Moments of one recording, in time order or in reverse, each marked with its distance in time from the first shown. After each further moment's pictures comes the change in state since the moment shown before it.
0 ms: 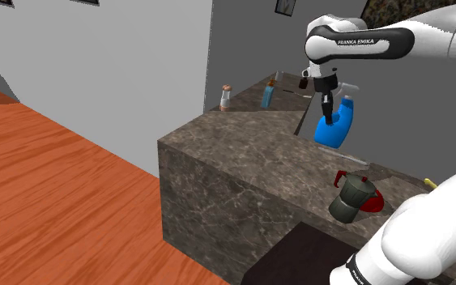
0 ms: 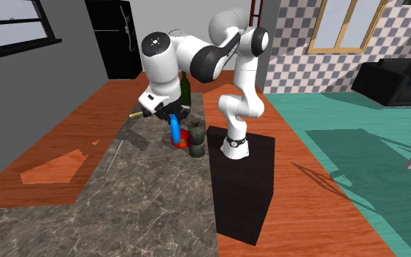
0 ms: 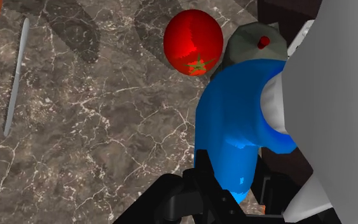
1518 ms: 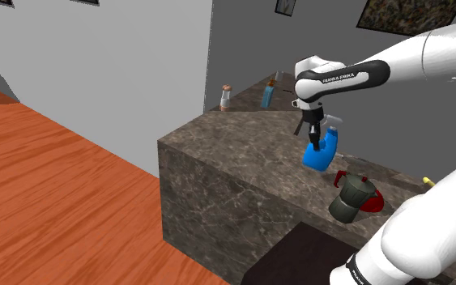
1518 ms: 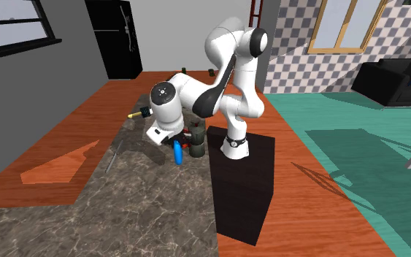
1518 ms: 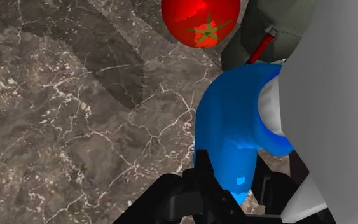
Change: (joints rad) arm -0.007 0.042 -0.020 -0.264 0.001 0.298 0.071
